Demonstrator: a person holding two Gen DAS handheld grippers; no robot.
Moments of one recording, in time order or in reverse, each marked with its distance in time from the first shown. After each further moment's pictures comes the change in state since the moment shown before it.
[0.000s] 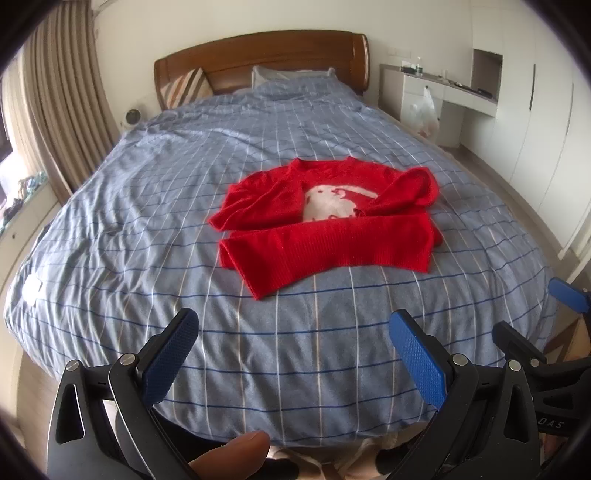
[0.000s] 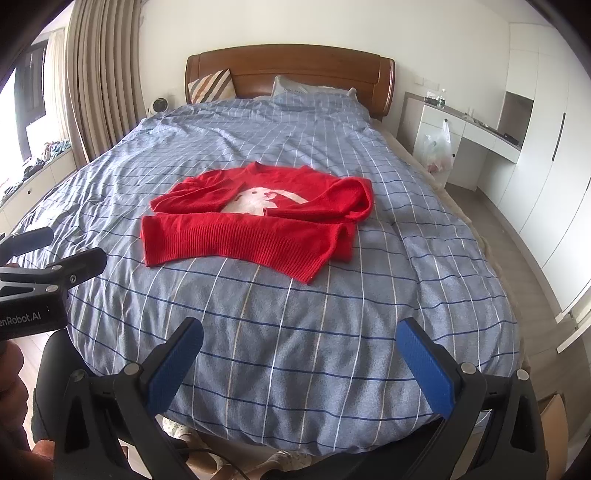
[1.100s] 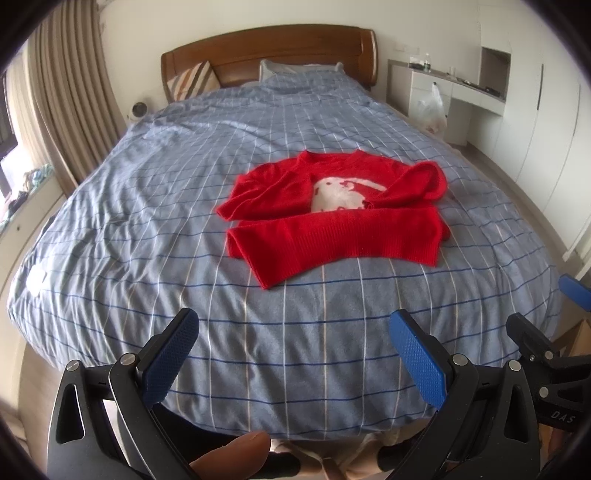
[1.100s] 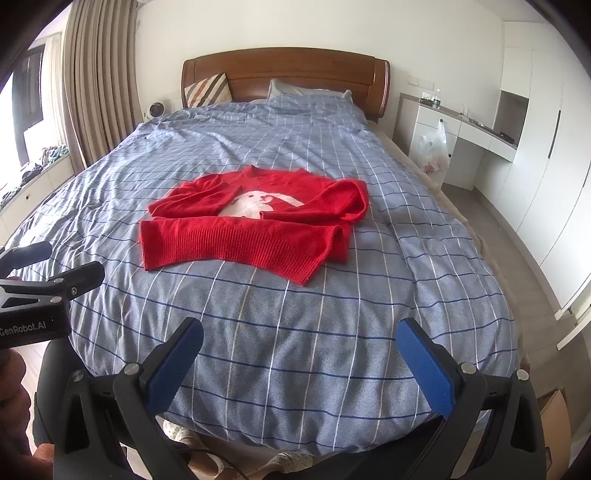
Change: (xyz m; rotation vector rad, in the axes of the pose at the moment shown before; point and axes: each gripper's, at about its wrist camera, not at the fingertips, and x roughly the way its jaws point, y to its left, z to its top) left arm 0.004 0.004 -0.008 -0.017 0.019 0.035; right arm -0.003 -0.002 0.001 0.011 -0.005 -0.004
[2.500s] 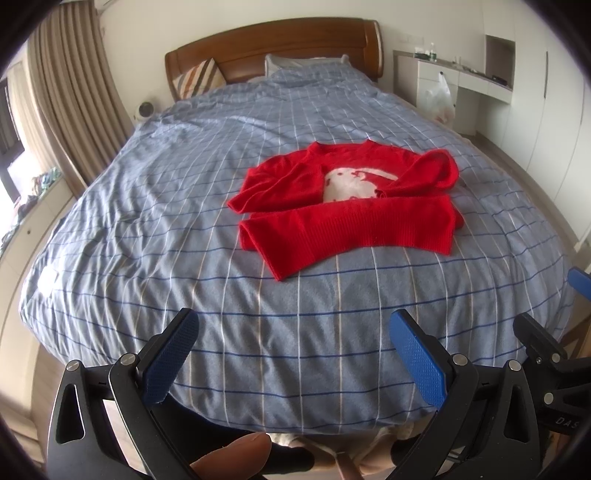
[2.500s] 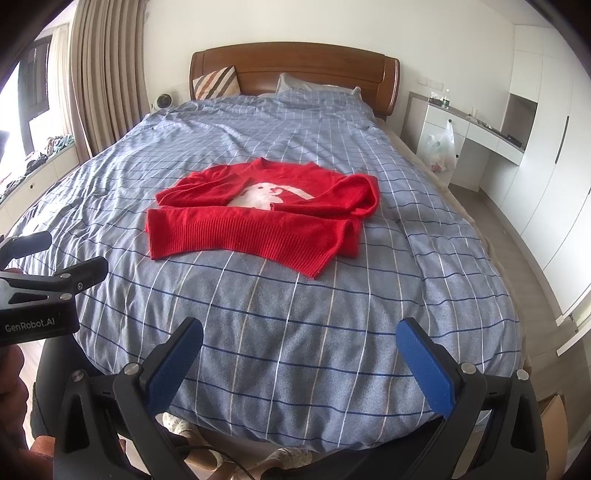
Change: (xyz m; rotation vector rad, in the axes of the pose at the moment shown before) left arm 0.003 0.001 -0.004 0.016 0.022 0.040; right arm 0.002 0.009 -0.003 -0.021 0.015 0.010
